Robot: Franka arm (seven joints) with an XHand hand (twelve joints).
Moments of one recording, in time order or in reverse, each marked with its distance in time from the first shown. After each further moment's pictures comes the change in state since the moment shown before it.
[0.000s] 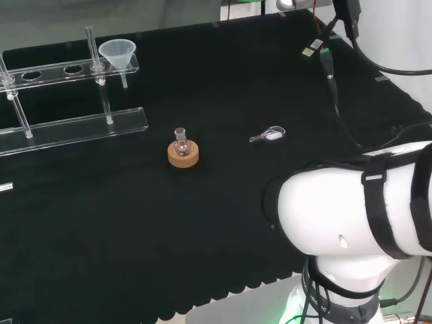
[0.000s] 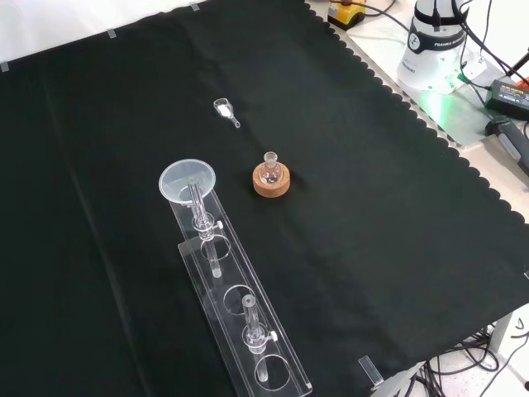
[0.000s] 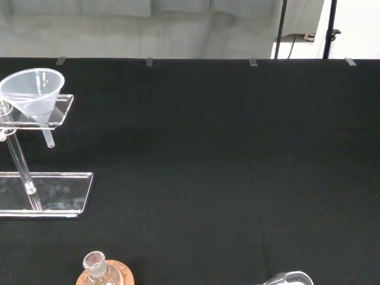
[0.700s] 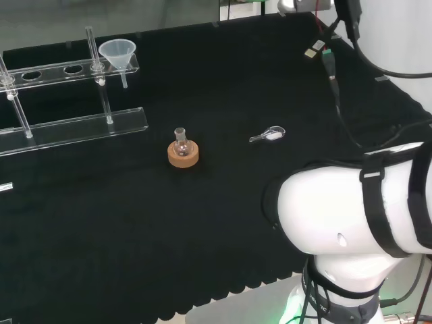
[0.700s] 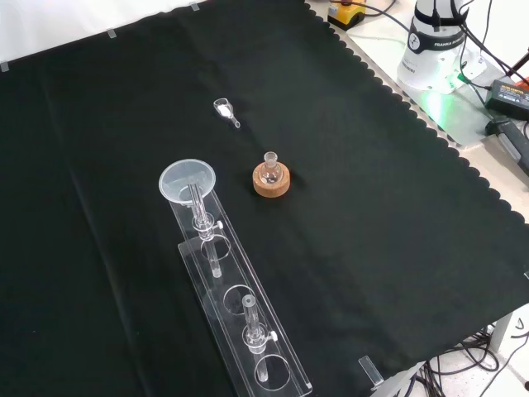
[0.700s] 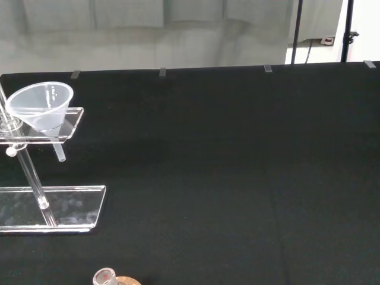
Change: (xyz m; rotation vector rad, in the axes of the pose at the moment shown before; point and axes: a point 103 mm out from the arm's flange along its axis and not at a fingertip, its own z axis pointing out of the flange) arm -0.010 0.016 0.013 -0.026 0.059 -0.023
